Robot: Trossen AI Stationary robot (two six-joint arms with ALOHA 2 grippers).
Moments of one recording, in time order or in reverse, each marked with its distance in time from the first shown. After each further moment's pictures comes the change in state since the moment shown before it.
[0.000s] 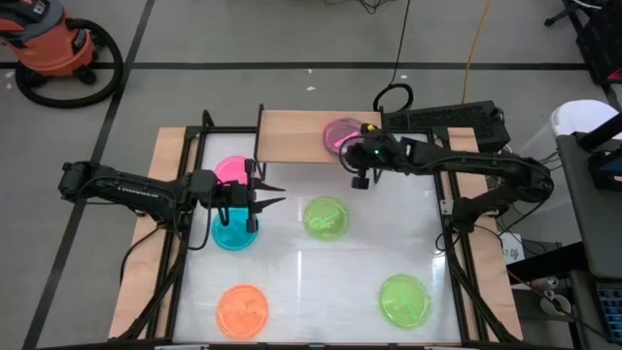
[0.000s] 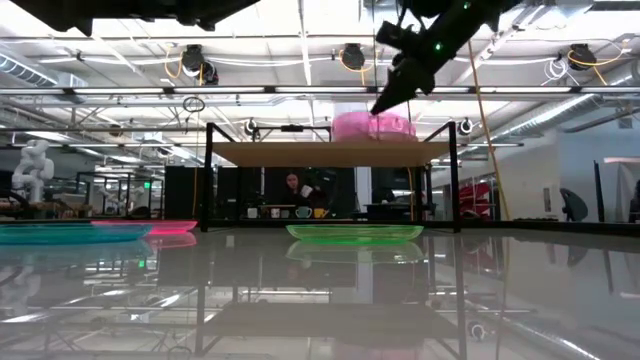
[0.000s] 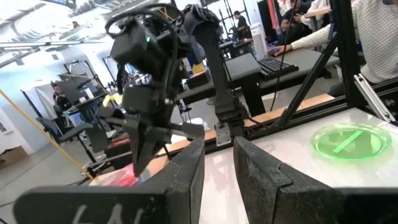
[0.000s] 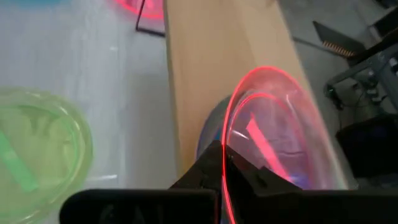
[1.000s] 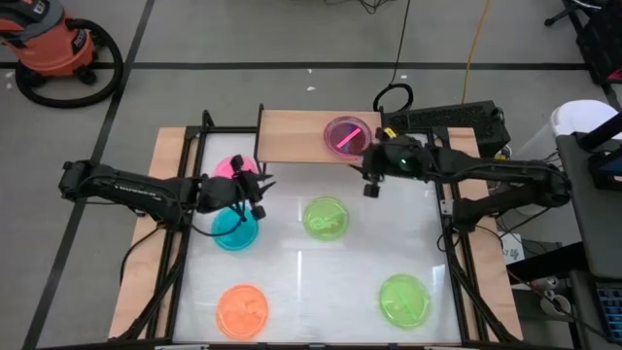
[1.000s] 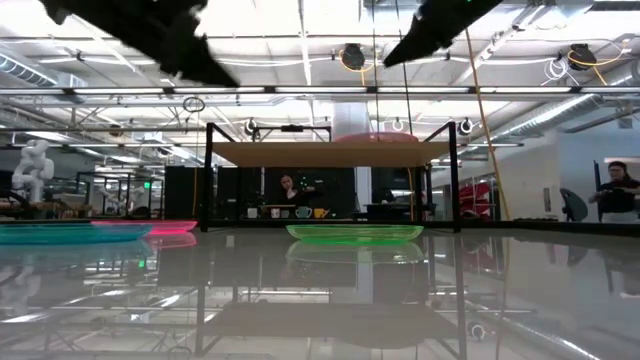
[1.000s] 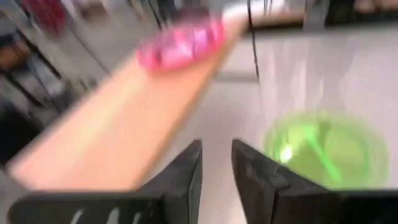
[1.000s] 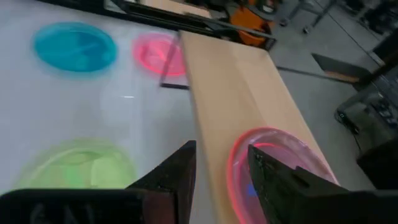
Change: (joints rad) left arm -0.021 0.000 0.085 -0.578 -0.496 -0.329; right arm 0.125 -0.208 -0.032 -0.020 0.002 0.134
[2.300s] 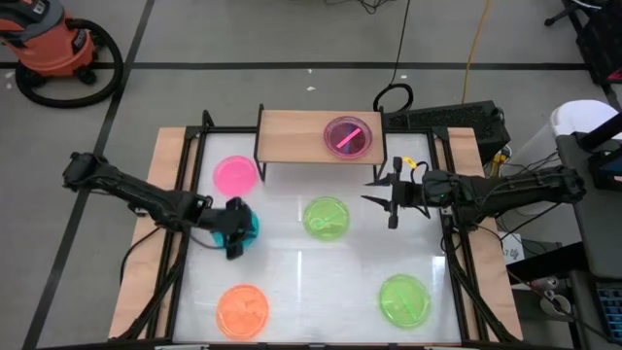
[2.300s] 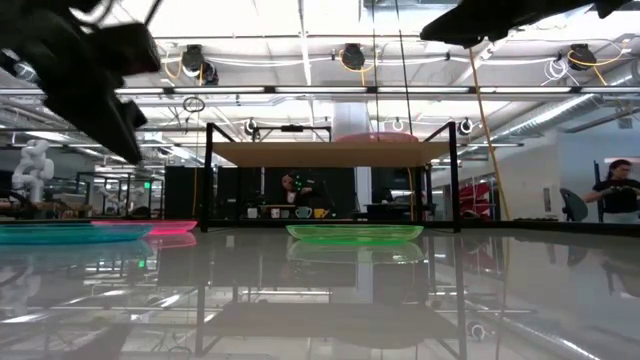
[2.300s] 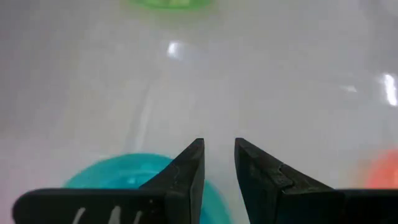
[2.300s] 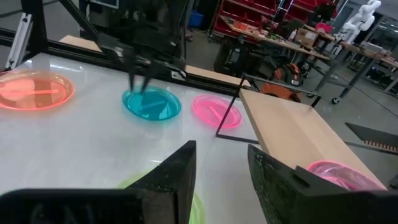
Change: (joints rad) left arm -0.227 0.000 -0.100 -0.364 0.424 -0.474; right arm 0.254 -0.310 -0.397 0.363 0.024 0.055
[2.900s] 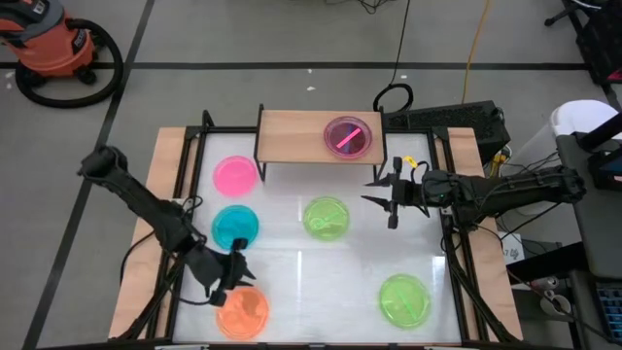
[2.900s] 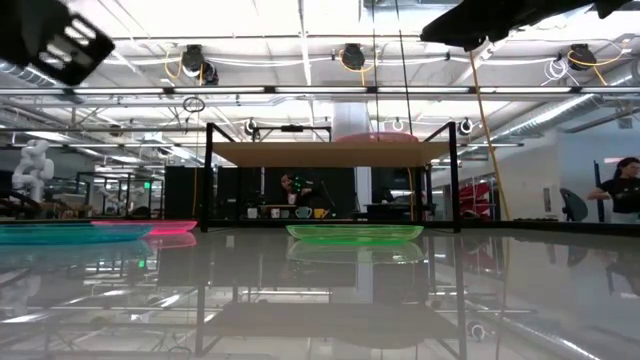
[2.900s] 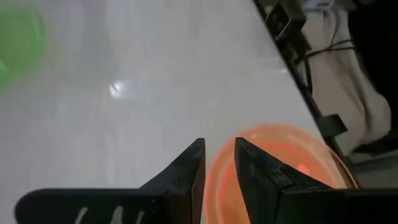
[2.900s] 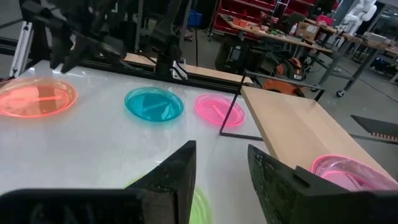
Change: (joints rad) left arm -0.419 0.201 0.152 0.185 -0.073 0.005; right arm 0.000 0.001 0.000 -0.004 -0.001 0.049
